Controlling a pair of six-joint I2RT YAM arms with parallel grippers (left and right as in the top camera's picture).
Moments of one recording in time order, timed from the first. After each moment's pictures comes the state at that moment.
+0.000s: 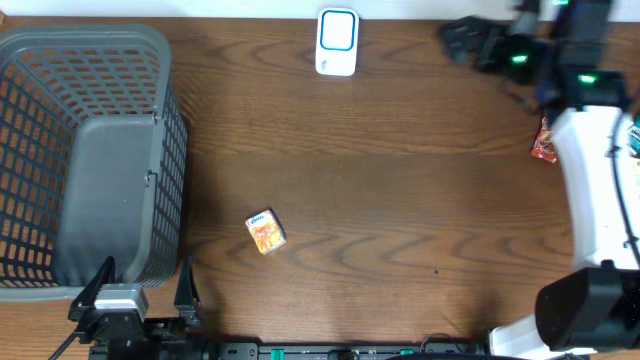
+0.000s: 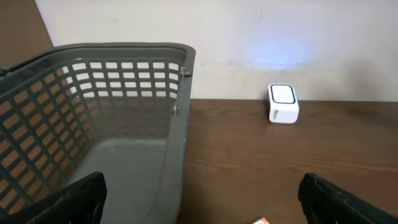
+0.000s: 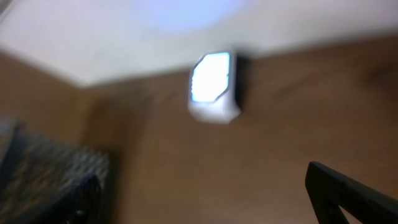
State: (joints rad) left arm -0.05 0.01 0.80 -0.92 -0.04 -0.02; right arm 0.00 1.70 1.64 -0.59 -0.59 0.33
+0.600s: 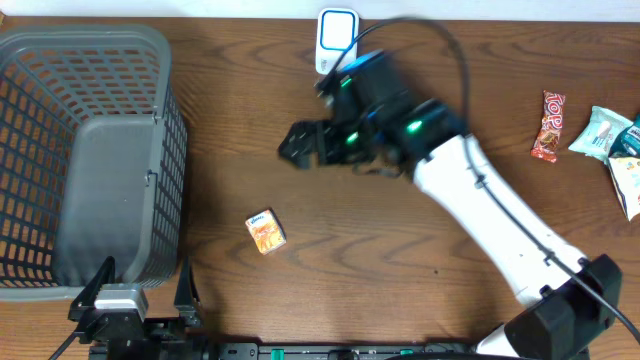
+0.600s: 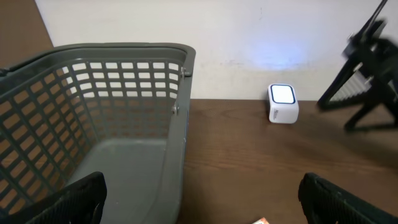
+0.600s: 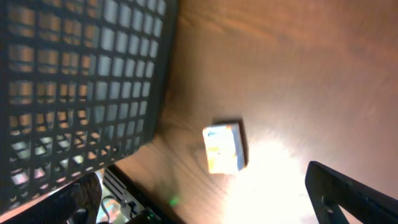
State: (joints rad) left arm -0.05 0.01 0.80 -0.92 -0.04 -0.02; right arm 0.64 1.71 1.57 -0.82 -0.43 0.57
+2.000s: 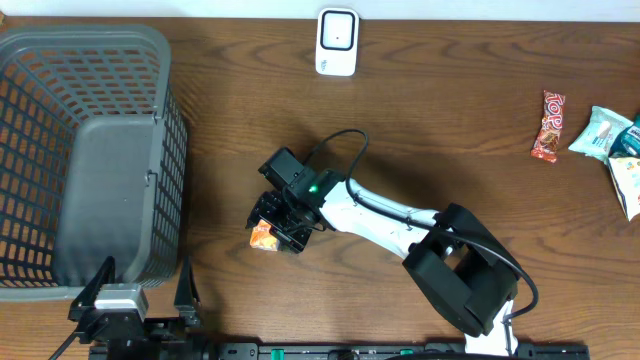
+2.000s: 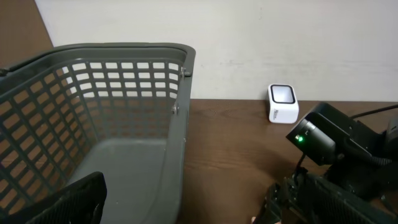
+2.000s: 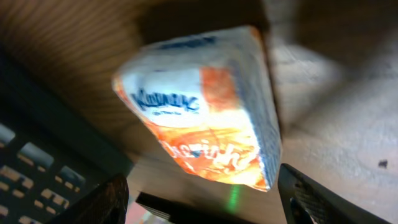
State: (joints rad) left arm -0.05 0.01 0.80 -0.92 -0.04 -0.02; right arm 0.87 2.03 1.35 -0.48 -0.49 1.42
